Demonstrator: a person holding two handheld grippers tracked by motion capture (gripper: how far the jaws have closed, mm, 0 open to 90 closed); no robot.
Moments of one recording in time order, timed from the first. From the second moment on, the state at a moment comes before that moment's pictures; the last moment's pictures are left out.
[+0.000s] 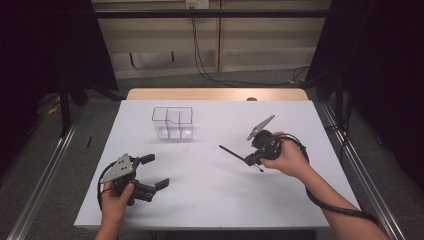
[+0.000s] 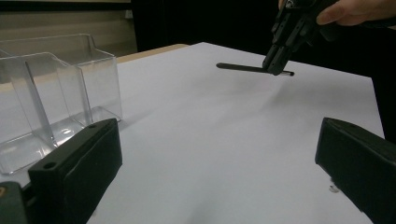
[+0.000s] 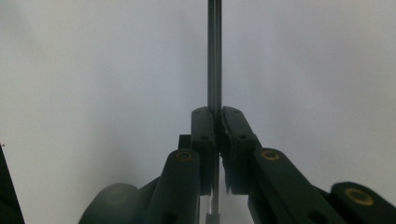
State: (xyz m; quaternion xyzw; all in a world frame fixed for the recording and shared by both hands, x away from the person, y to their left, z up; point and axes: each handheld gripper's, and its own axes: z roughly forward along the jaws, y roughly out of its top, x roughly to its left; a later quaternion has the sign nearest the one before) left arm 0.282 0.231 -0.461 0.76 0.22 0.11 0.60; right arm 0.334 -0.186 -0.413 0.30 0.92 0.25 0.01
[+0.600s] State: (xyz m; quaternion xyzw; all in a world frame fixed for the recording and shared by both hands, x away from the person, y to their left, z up) left arm 0.282 0.233 -0.461 0.76 0.22 0.11 0.60; right arm 0.324 -0.170 -0.410 0.26 0.93 0.25 0.00
